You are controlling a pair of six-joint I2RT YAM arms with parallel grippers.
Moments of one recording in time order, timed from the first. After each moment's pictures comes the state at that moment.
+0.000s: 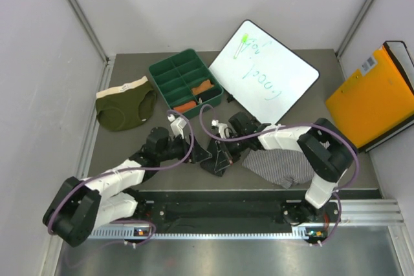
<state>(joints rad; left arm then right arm) -0.53 1.07 0.31 0.29 0.53 -0.66 0.77 1.72 0.85 -0.11 -0.74 0.29</state>
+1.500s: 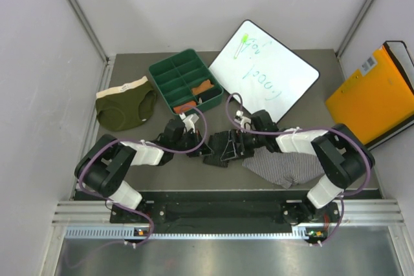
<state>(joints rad) -0.55 1.56 0.47 0.43 0.50 -0.73 0.58 1.60 0.67 0.06 -0.71 0.53</state>
